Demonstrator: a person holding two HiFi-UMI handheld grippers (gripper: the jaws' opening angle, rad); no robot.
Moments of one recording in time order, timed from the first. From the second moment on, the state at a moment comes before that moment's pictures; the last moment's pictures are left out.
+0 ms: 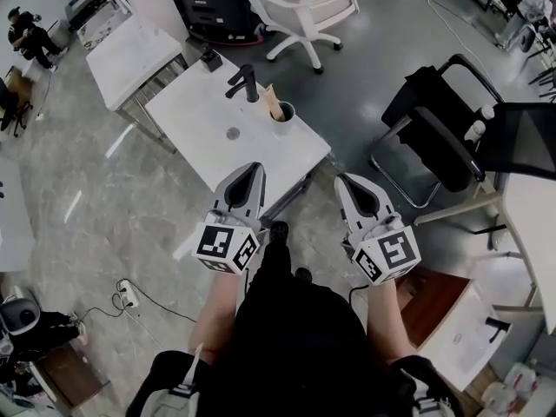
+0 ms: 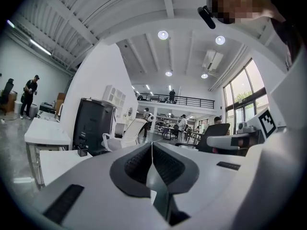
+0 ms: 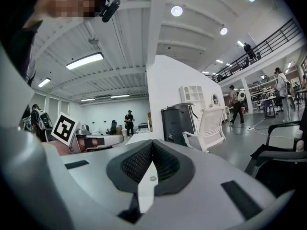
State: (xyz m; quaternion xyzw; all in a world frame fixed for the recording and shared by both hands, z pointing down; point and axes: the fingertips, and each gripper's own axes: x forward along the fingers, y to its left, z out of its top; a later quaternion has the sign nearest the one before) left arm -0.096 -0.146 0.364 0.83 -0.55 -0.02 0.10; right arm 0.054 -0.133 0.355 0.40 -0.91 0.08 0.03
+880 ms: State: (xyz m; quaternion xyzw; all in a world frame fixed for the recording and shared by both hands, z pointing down) left arm -0.126 -0.310 0.436 0.85 -0.50 0.04 0.15; right arm 0.010 -0.252 0.372 0.44 -0.89 0.11 0.07
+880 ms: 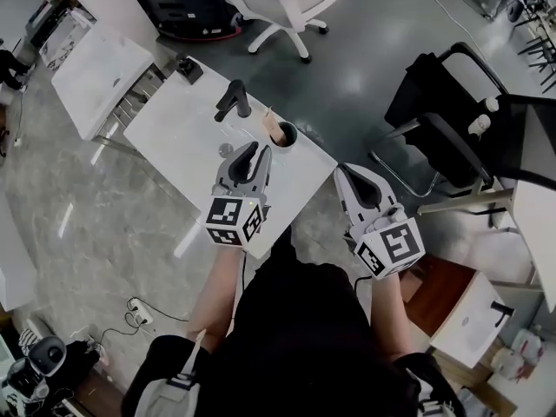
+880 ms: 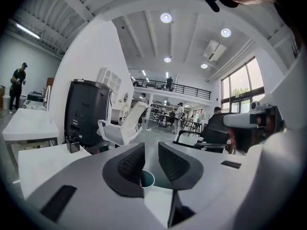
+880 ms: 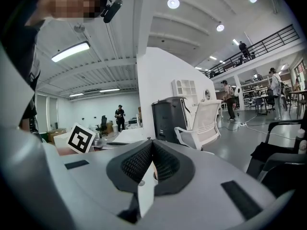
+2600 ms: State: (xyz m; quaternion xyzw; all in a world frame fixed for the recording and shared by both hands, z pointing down) left arm -0.100 -0.384 0.581 0.83 -0.48 0.14 0.24; right arm 0.022 -0.276 0.456 0.47 -0.85 0.22 0.11
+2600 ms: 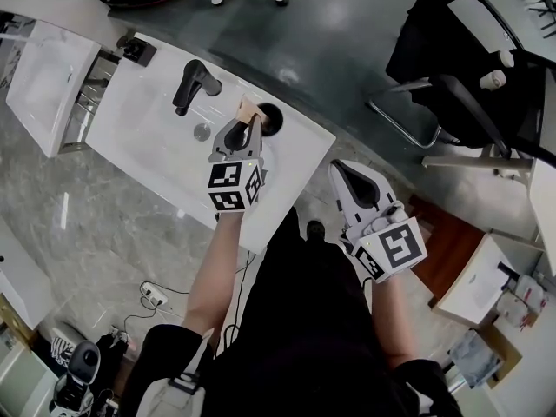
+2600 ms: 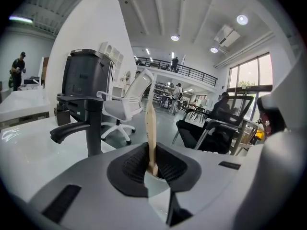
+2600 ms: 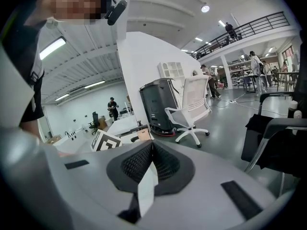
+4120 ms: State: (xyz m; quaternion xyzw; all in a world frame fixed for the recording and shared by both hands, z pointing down) left arm -0.089 -0.260 0.420 0.84 -0.54 0.03 0.10; right arm 0.060 -0.174 0.383 0.44 -0.89 0.14 0.00
